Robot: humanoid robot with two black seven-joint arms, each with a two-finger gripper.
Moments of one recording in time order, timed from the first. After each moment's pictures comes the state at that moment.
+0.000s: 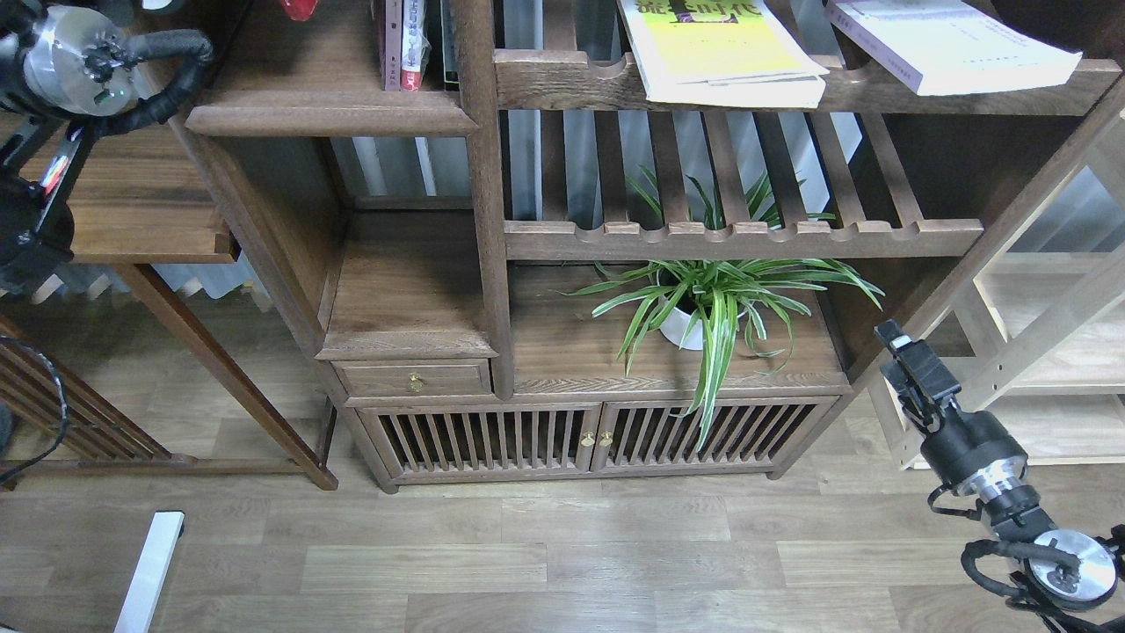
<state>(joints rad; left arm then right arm) -1.07 0.41 -1.00 -1.21 0.62 0.32 0.30 -0.01 -0.53 1.13 1.03 0.29 0.58 0.03</state>
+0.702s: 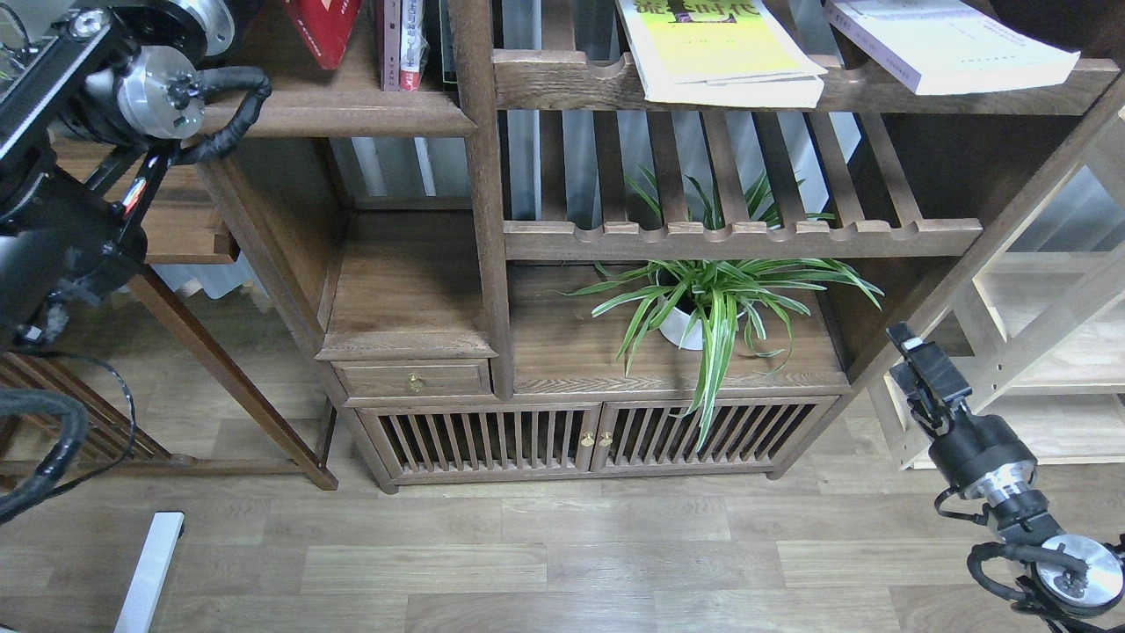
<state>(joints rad) -1.08 0.28 -0.99 -1.01 0.61 0.32 0.24 -0.02 -0.53 1.15 1.02 0.31 0.58 0.03</state>
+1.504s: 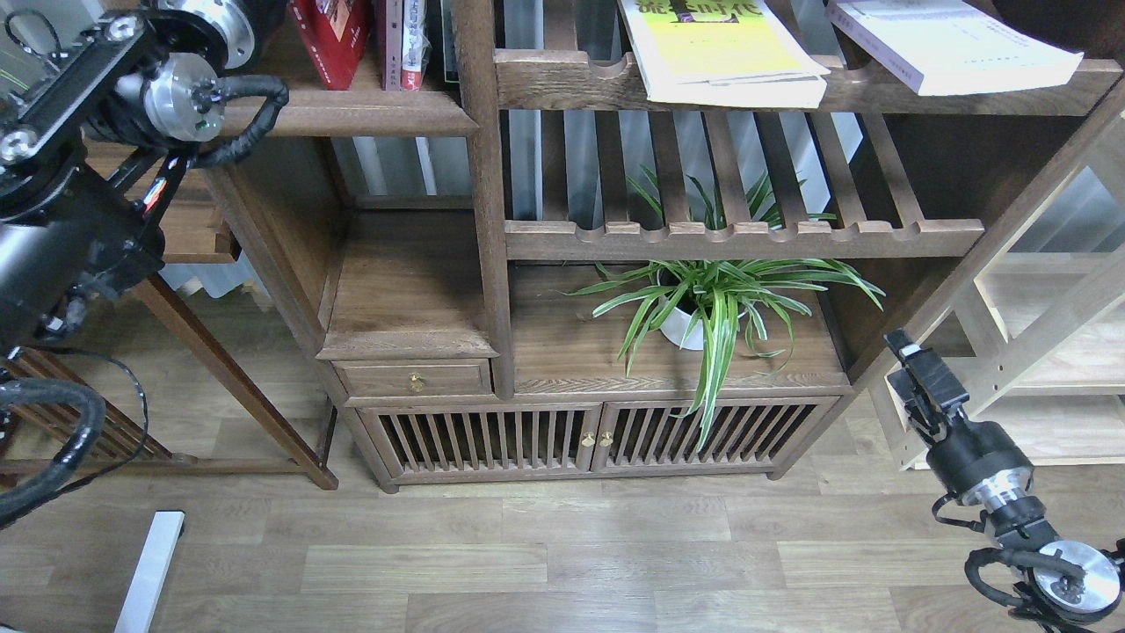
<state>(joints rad) -1.14 0.24 -0.93 -0.89 0.61 0.29 0.23 -0.03 -0.52 1.15 1.02 0.31 0.58 0.03</state>
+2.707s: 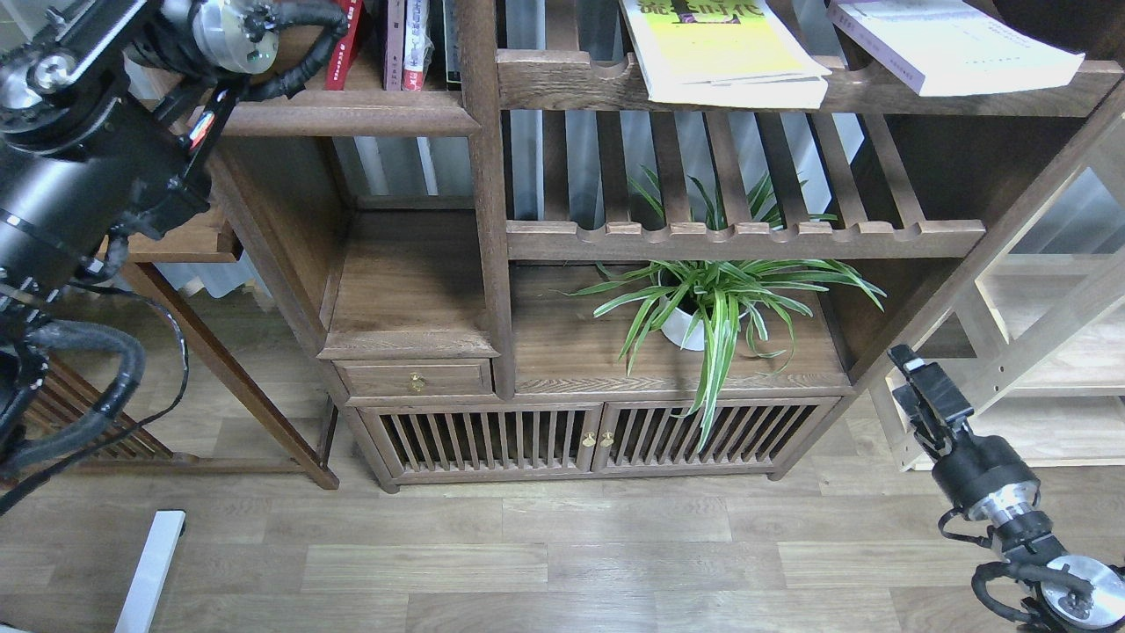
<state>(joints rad) -1.27 0.16 -0.93 -0.90 0.61 0.29 0.18 -0.06 -0.53 1.15 1.02 0.31 0.58 0.03</state>
